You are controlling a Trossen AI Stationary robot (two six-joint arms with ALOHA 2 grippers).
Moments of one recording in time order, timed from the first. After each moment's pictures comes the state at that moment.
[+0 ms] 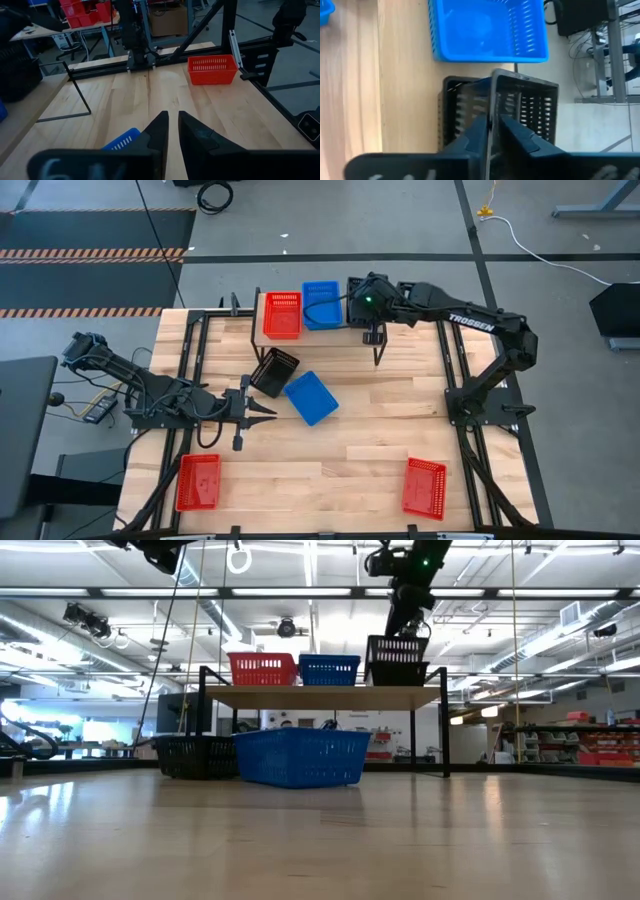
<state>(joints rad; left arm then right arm) -0.44 0.90 0.58 0.08 -0.42 0.03 -0.36 1.55 1.59 -0.94 0.38 -0.53</state>
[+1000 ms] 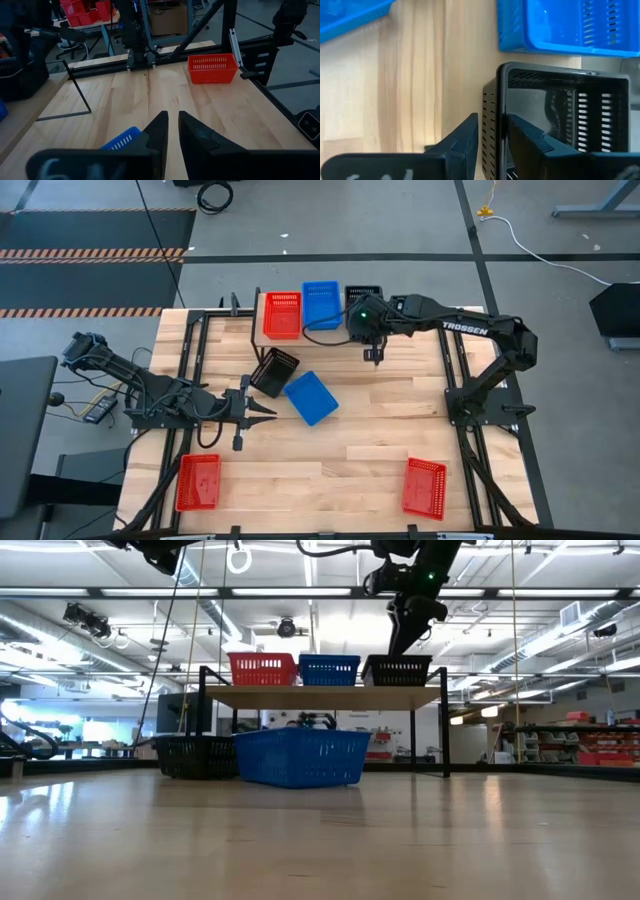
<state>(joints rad) -0.44 0.90 0.58 0.08 -0.42 0.03 -0.32 1.55 1.46 -0.94 0.25 -0.46</state>
